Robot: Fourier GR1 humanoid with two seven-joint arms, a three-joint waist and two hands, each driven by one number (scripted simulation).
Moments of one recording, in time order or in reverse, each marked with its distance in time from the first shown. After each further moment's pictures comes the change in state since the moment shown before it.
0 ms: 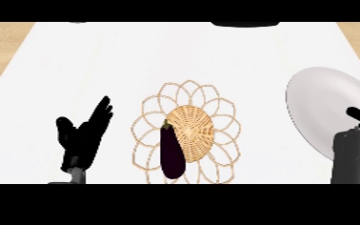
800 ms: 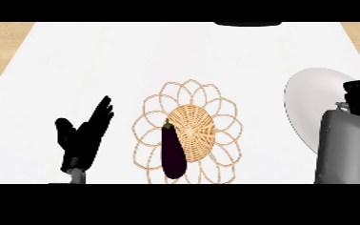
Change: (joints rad) left arm 0.005 0.004 -0.010 -0.014 0.007 -0.003 -0.003; right arm -0.057 0.104 0.234 -0.286 0.600 0.219 0.176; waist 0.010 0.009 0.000
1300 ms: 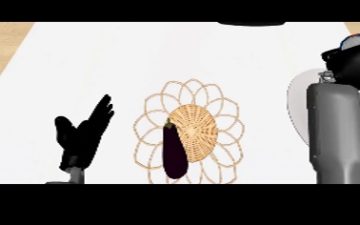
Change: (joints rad) left arm -0.009 0.011 -0.004 -0.011 0.004 -0.008 0.014; right arm -0.149 -0.068 0.215 0.062 -0.115 0.178 0.025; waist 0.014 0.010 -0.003
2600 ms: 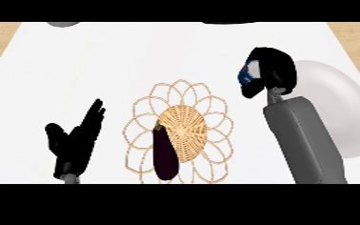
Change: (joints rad) left arm 0.050 -0.003 0.021 -0.025 -0.004 0.039 -0.017; right arm 0.093 -0.061 0.512 0.031 -1.012 0.559 -0.660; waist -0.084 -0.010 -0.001
